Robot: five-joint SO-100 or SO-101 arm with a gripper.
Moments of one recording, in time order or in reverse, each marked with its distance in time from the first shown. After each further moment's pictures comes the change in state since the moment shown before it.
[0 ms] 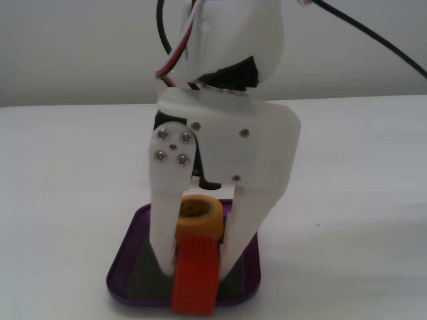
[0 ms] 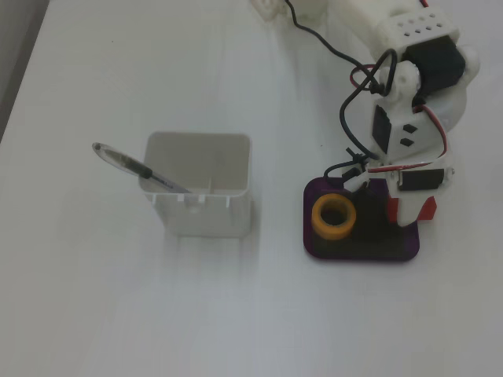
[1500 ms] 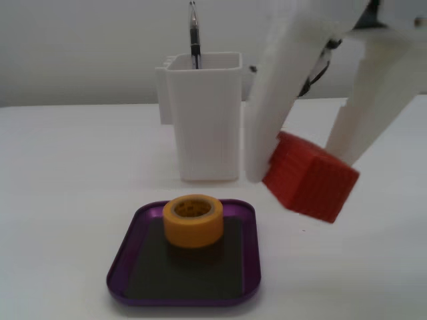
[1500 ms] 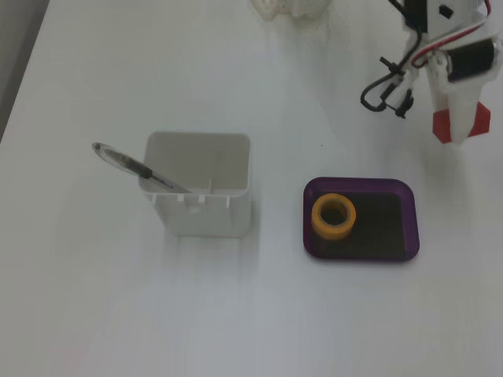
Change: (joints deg) arm -7.6 39.7 41.3 -14.3 -1.1
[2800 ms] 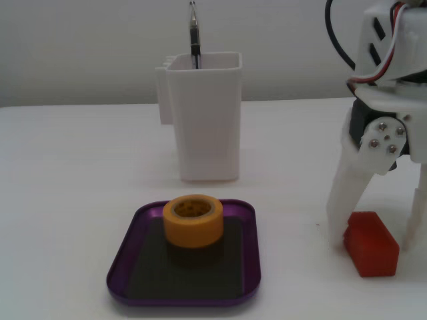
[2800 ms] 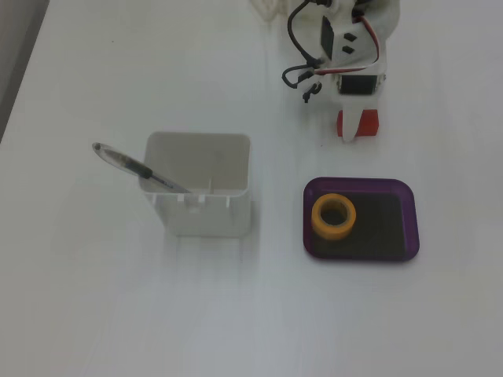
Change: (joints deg) arm 7.3 13.1 47.2 -10.1 7.8
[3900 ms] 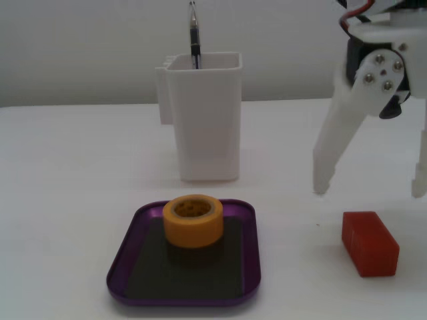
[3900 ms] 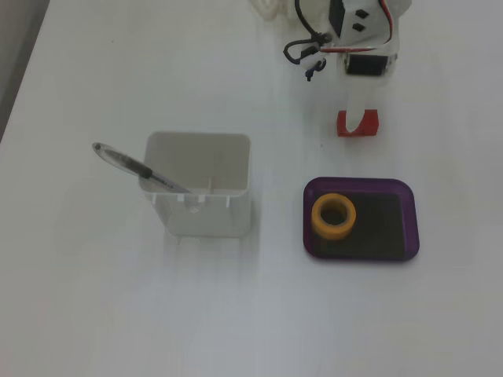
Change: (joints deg) arm 0.0 0.1 -16.6 22.1 -0.1
